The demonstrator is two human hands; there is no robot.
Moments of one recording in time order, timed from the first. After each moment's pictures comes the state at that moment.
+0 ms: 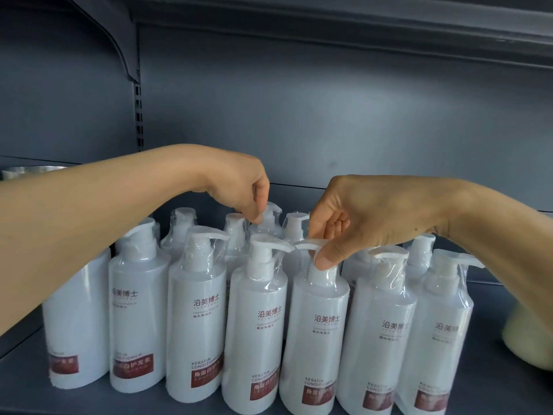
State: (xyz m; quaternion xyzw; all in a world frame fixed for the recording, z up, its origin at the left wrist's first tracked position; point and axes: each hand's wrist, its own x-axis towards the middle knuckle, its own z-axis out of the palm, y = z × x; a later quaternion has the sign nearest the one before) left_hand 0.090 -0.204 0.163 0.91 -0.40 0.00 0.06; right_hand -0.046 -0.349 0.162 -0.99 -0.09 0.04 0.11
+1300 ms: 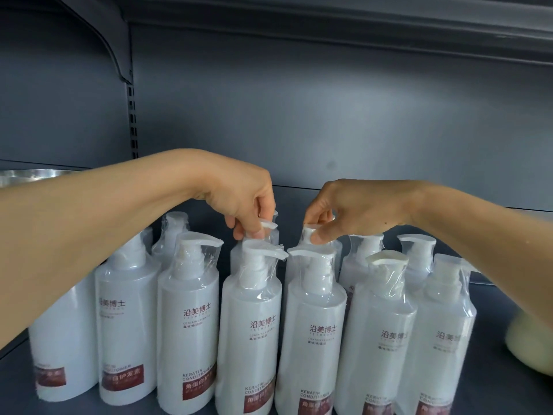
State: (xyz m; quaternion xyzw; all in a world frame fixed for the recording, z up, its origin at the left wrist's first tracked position) left_hand 0.098 -0.217 0.159 0.88 -0.47 -0.10 0.07; right_hand -0.003 -0.380 0.153 -0.99 -0.08 0.01 0.06
